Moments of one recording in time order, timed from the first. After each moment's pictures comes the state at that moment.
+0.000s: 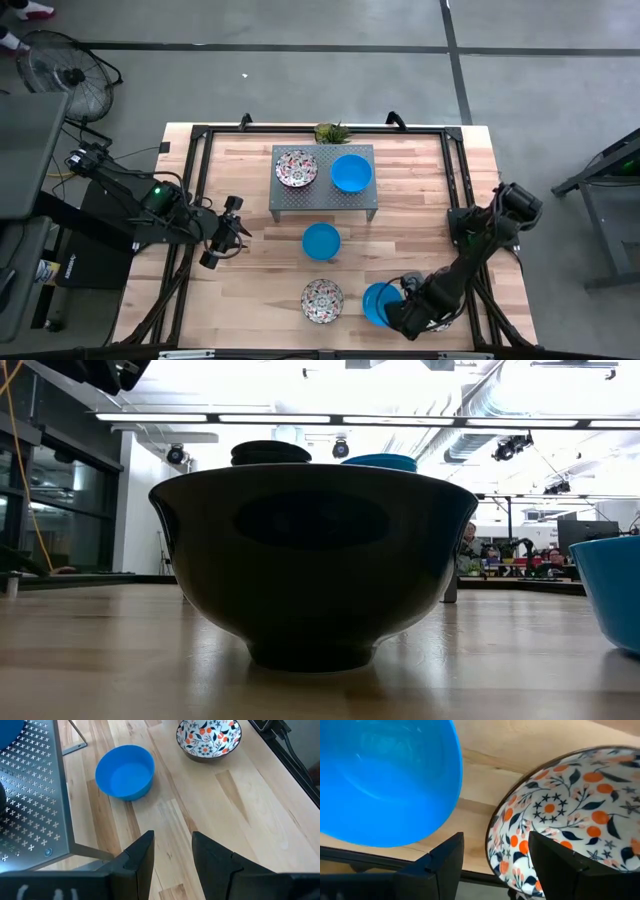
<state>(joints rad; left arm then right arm) -0.49 0.87 0.88 -0.79 -0.22 -0.03 0.82 1.76 1.20 -0.87 -0.17 2.16</state>
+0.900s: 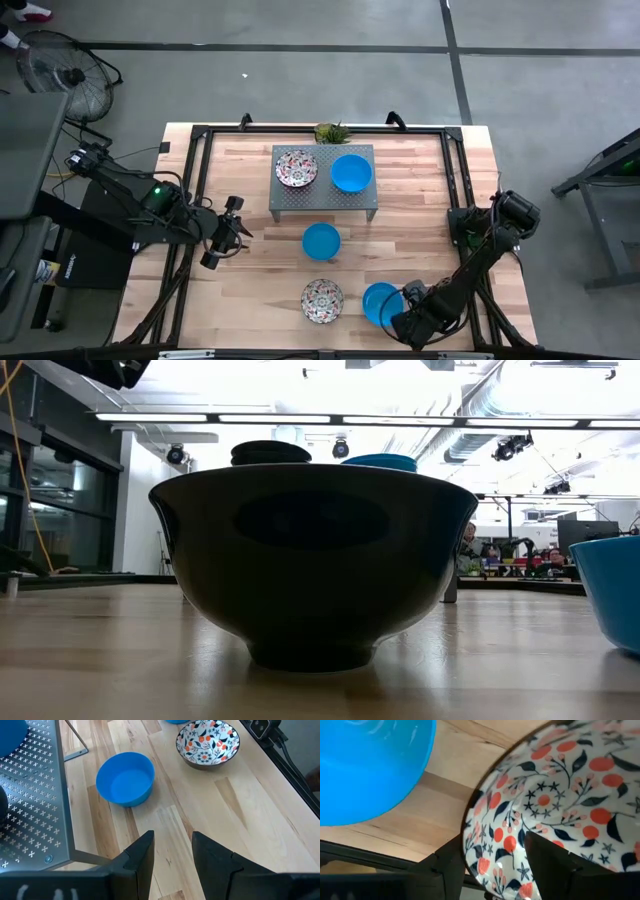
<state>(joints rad) -0.49 0.87 0.88 -0.76 -0.22 -0.03 0.89 1.82 1.20 -0.85 -0.19 2.09</state>
